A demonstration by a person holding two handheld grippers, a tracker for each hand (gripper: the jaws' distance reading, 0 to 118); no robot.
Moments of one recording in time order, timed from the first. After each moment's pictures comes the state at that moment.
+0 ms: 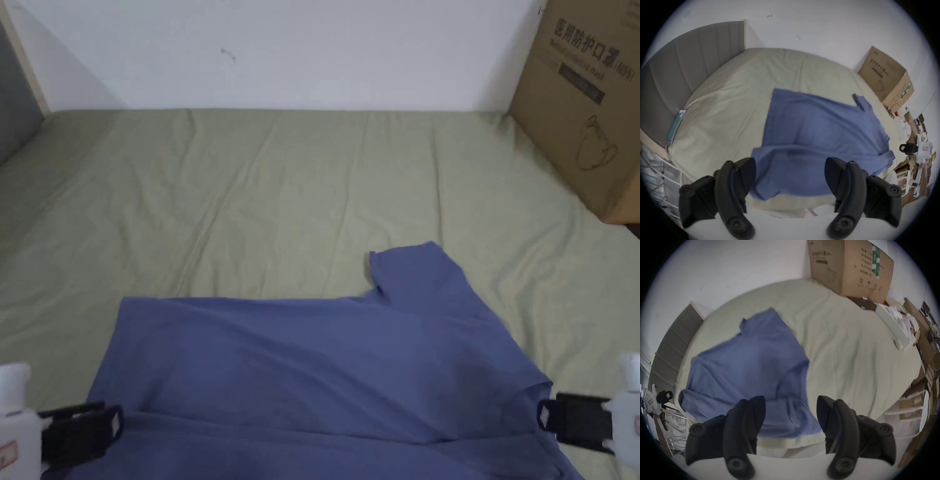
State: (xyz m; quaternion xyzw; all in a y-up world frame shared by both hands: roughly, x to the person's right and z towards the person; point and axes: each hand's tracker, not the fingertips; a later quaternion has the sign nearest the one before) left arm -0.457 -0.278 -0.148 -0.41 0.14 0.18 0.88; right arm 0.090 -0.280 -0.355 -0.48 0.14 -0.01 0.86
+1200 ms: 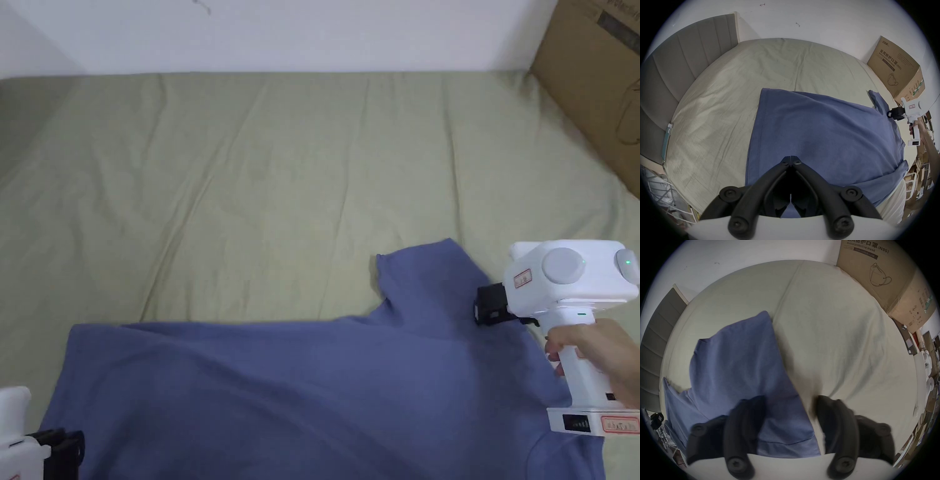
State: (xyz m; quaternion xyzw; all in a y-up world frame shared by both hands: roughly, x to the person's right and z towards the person) left arm -0.470 -0.330 -0.249 -0.47 0.16 0.14 0.86; right arm -0.019 -0.371 -0.626 -0.56 0.14 0.08 0.81
